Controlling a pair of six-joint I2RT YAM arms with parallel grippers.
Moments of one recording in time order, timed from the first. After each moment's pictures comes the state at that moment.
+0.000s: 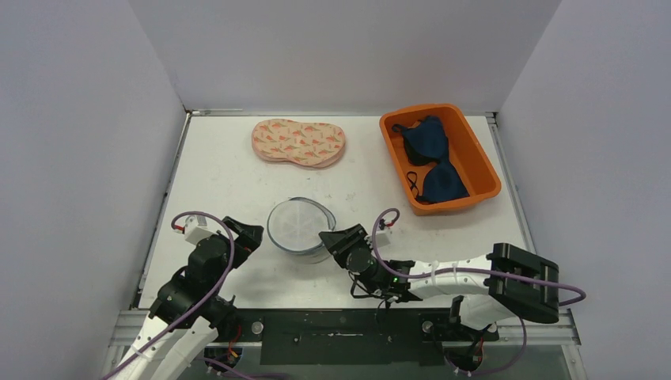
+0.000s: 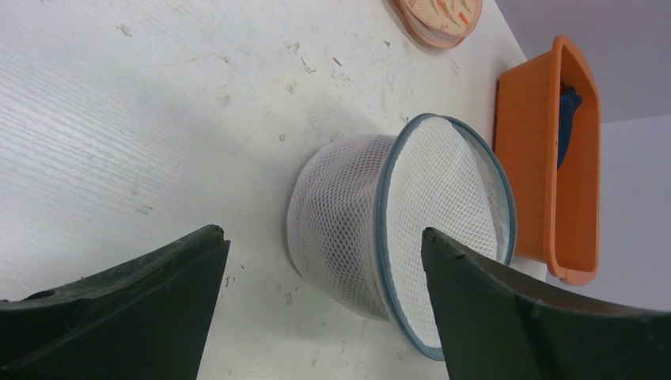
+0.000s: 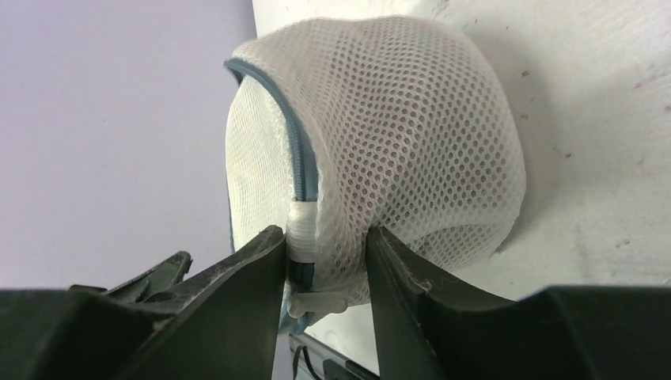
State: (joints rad) left arm -0.55 0.29 0.47 -0.70 -0.41 -1.09; right arm 1.27 1.40 0.53 0.43 0.71 1.61
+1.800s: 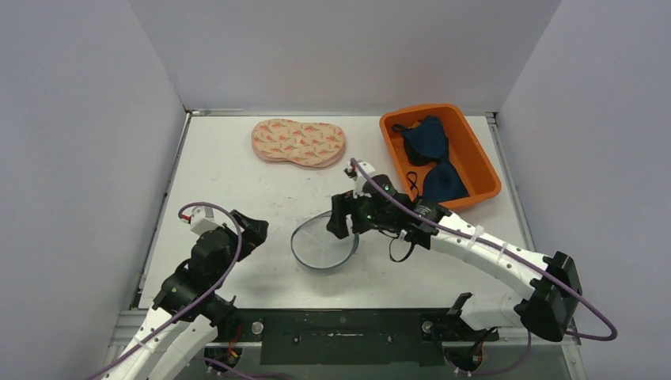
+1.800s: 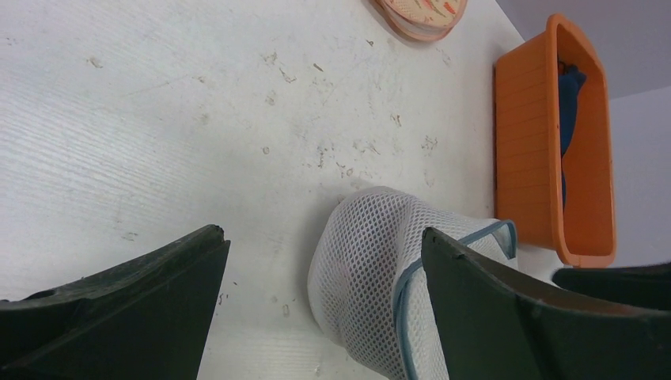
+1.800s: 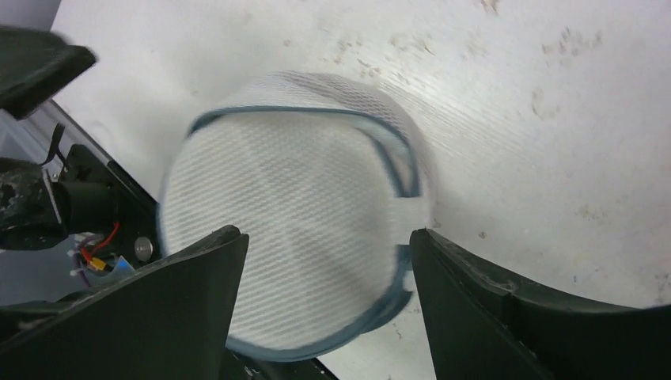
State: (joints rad) left arm -0.55 0.37 0.49 -0.60 -0.39 -0.99; right arm 0.79 1.27 0.96 -0.36 -0.16 0.47
